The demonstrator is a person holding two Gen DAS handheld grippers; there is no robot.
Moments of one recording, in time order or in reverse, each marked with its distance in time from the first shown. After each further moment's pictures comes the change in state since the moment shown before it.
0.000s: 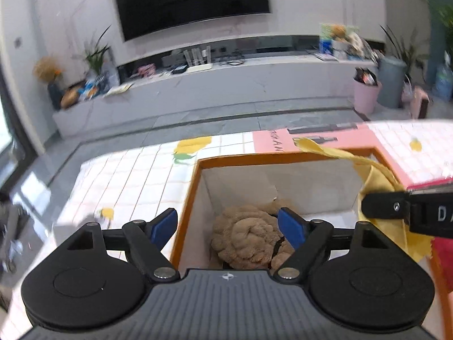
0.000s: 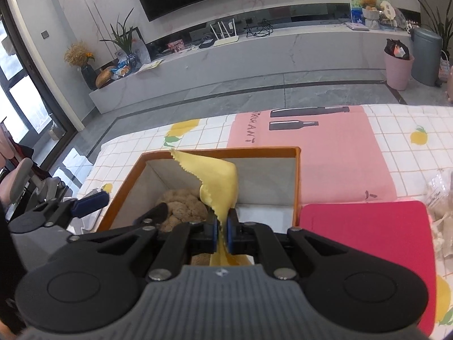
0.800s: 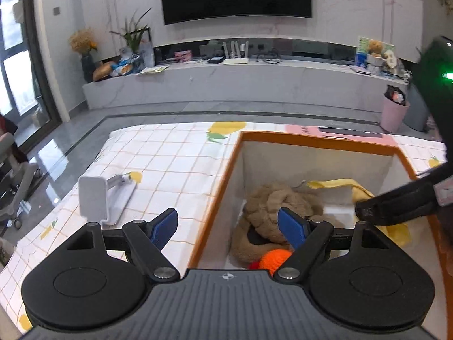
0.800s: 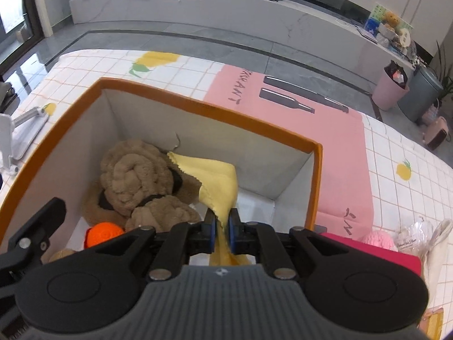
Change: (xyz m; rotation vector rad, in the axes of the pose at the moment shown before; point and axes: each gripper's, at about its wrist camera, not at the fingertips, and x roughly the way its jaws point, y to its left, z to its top) left arm -0.008 0.021 -0.026 -0.136 0.011 0.099; right arm 0.082 0.029 0.010 -0.296 0.233 -0.262
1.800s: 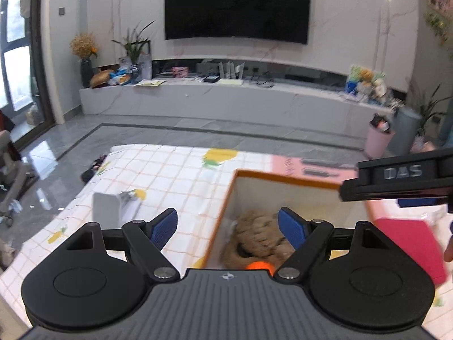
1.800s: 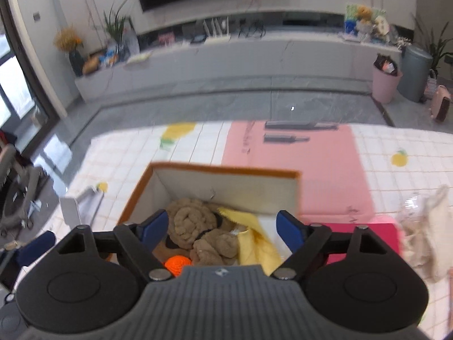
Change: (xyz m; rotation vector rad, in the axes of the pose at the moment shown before) left arm -0.071 0.019 0.025 -0.057 -0.076 -0.110; right arm -0.116 -0.026 -0.012 0.262 -0.213 0.138
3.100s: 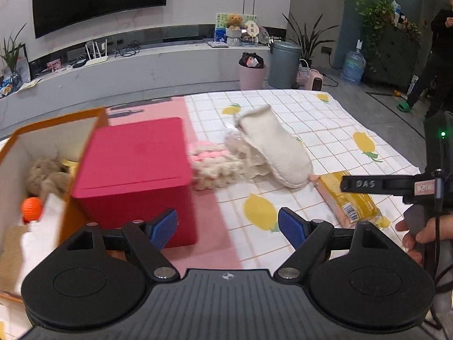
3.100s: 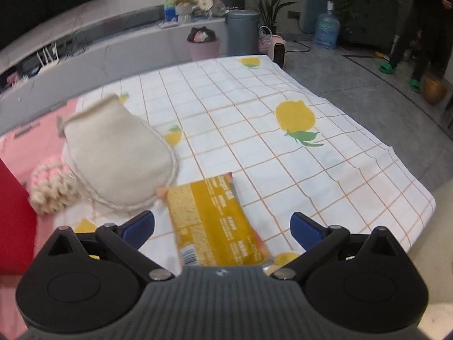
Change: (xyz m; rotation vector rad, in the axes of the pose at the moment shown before) left arm -0.023 -0.262 -0.121 0.267 0.157 -0.353; right arm -0.052 -0.351 -0.158 0.292 -0.024 -0.488
